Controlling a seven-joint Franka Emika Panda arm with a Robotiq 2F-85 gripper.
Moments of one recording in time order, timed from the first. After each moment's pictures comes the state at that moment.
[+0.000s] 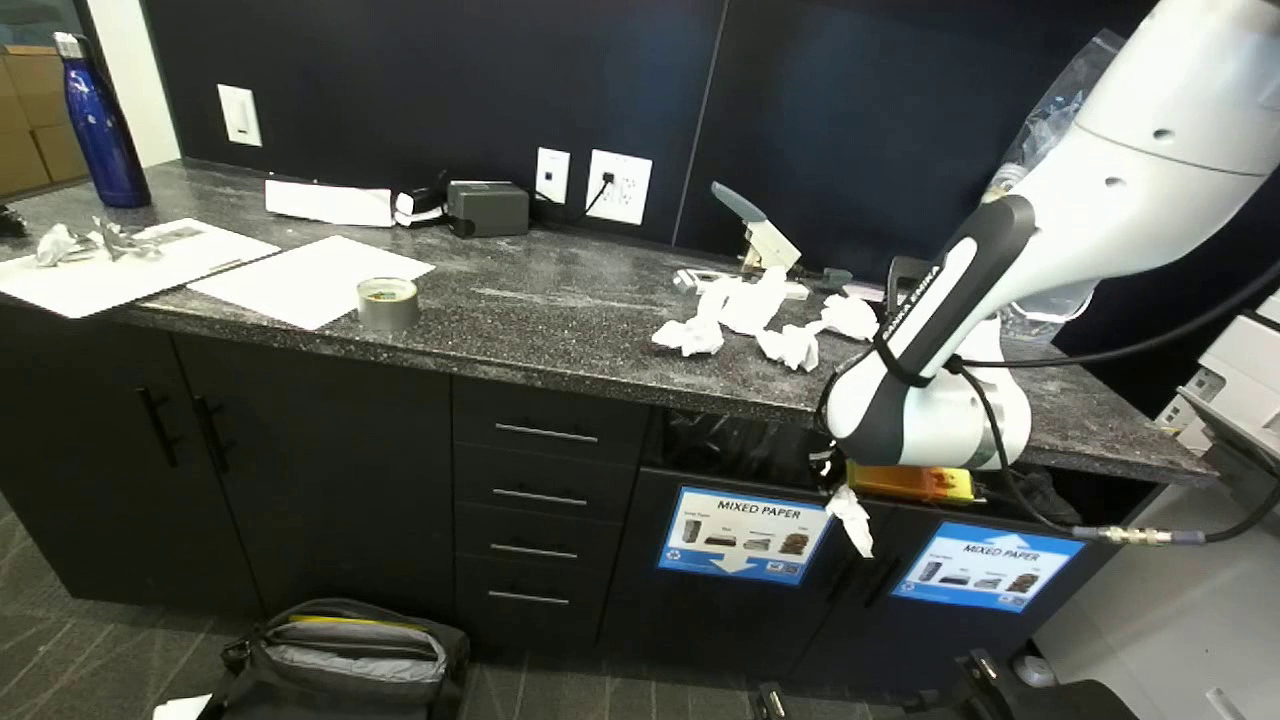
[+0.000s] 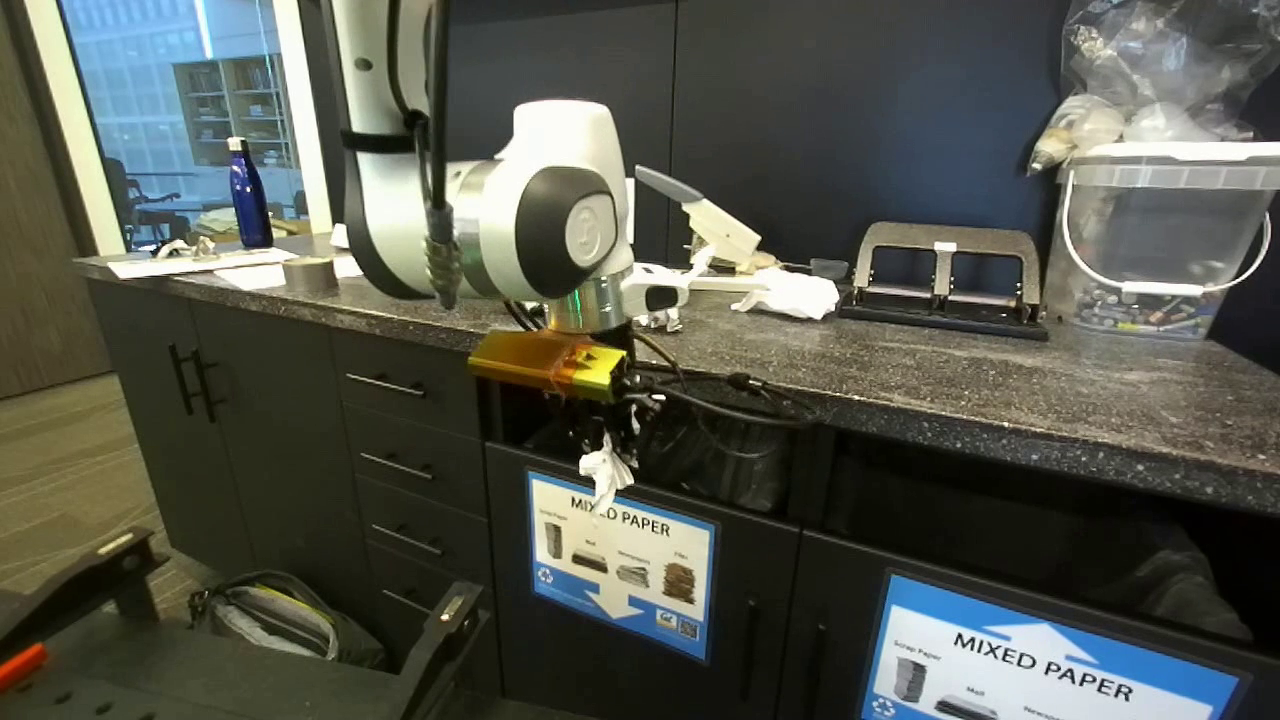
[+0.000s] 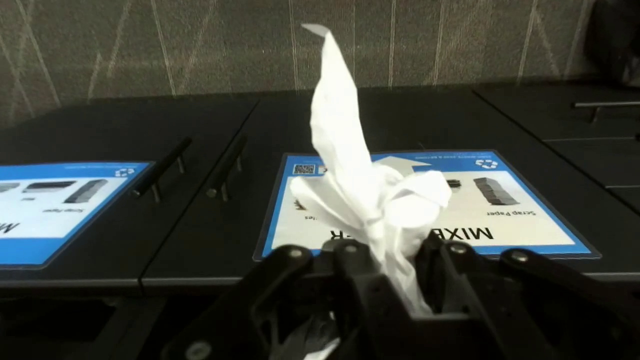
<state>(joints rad) -0.06 0.55 -0.12 -2.46 -0.03 3.19 0.10</state>
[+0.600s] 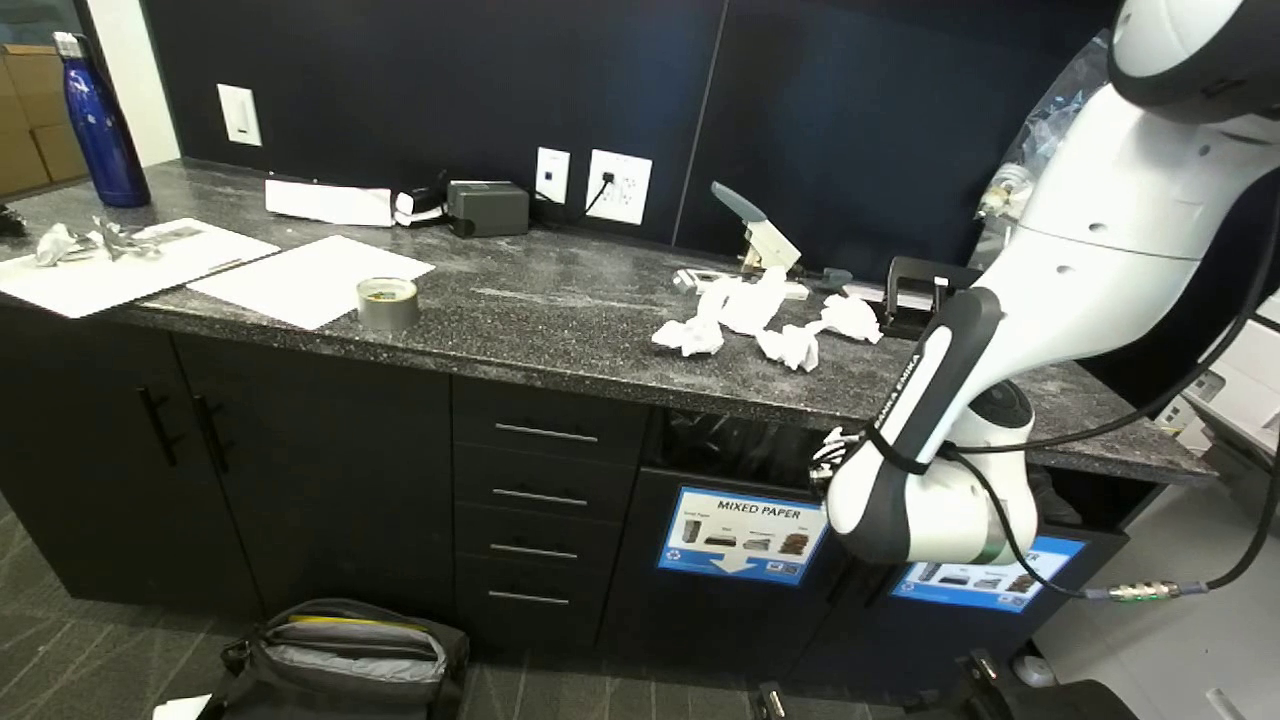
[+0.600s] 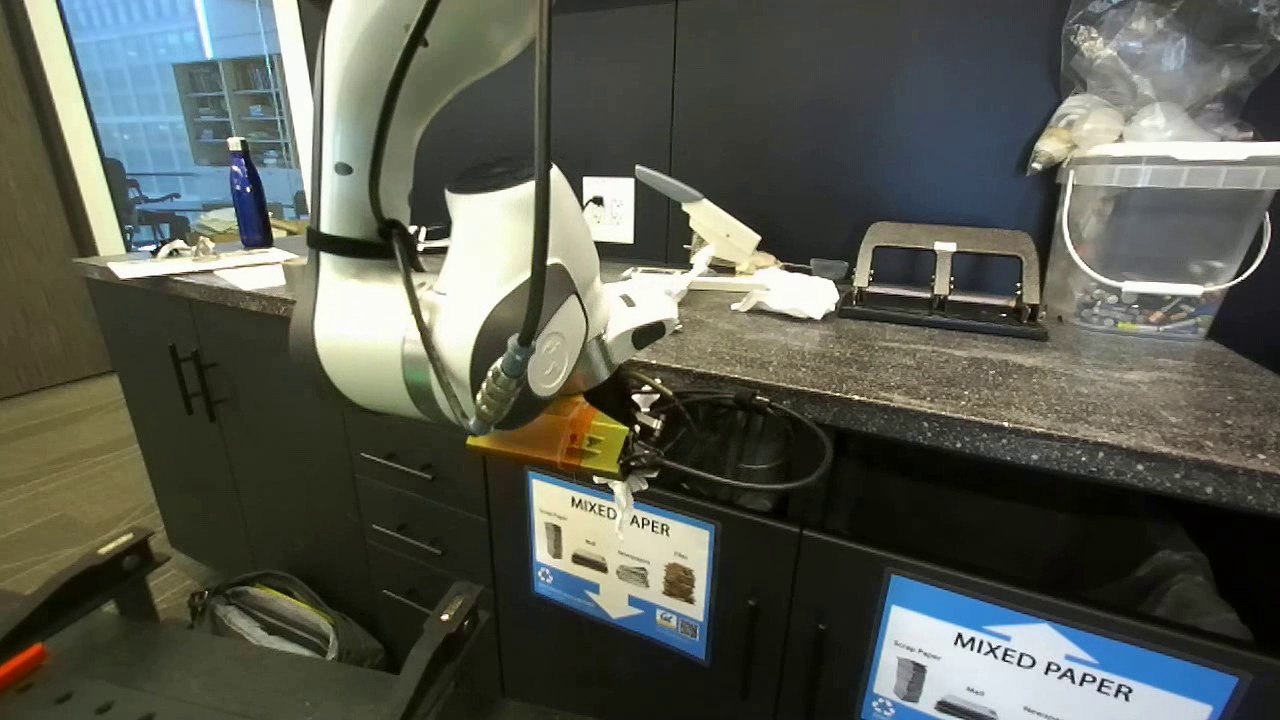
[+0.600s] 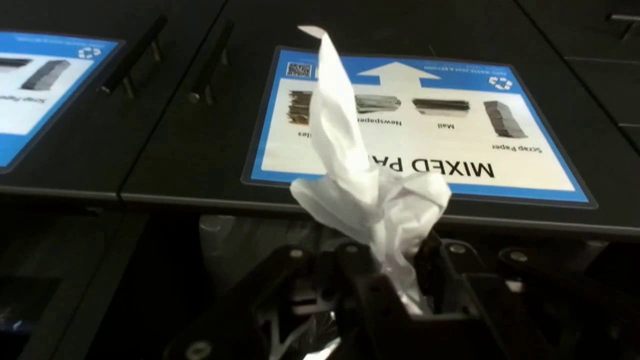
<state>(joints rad) -0.10 0.73 -0.09 -2.52 -0.03 3.78 0.00</state>
